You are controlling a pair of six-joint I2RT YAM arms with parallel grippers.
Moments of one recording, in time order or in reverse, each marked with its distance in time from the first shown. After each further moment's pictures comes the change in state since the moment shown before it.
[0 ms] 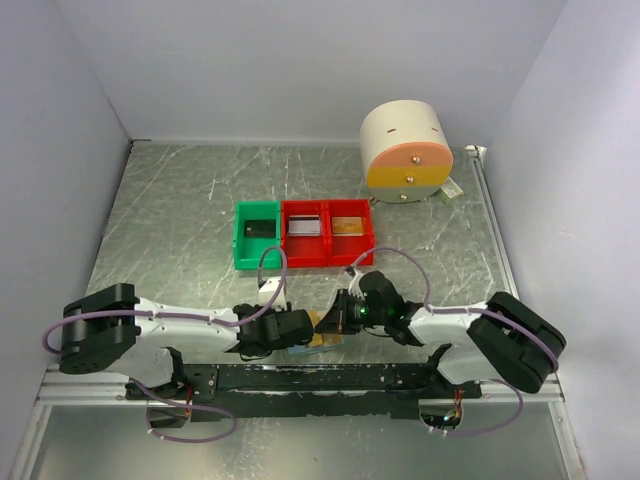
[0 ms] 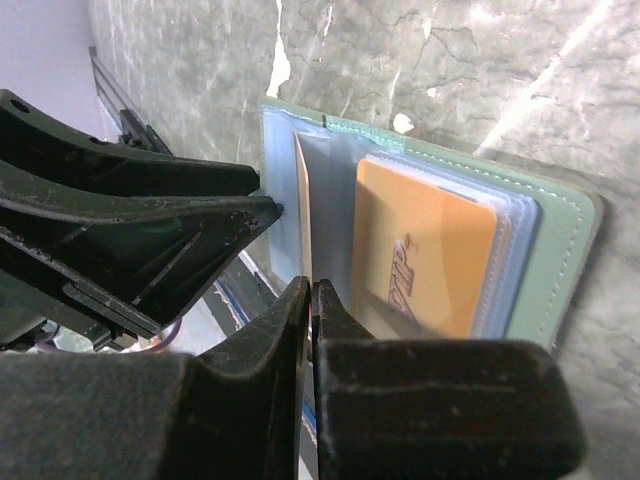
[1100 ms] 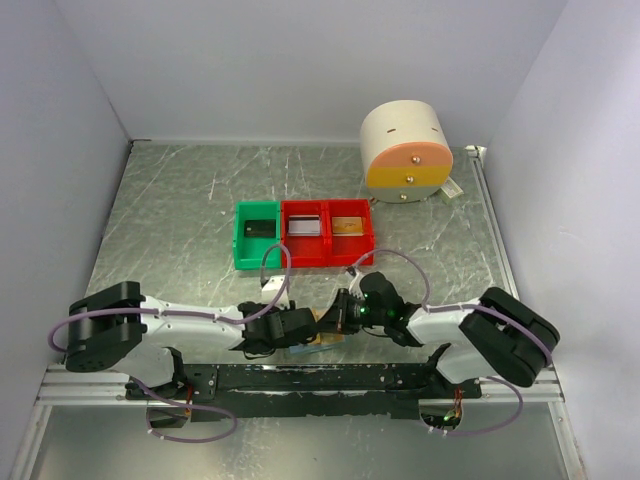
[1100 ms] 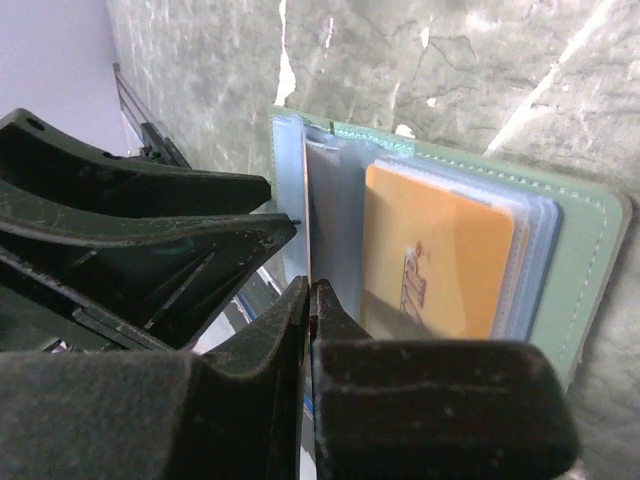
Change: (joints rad) left arm -0.002 0.035 0.041 -0.024 0.000 -0.010; right arm -0.004 0.051 -0.023 0.100 -0.005 0.065
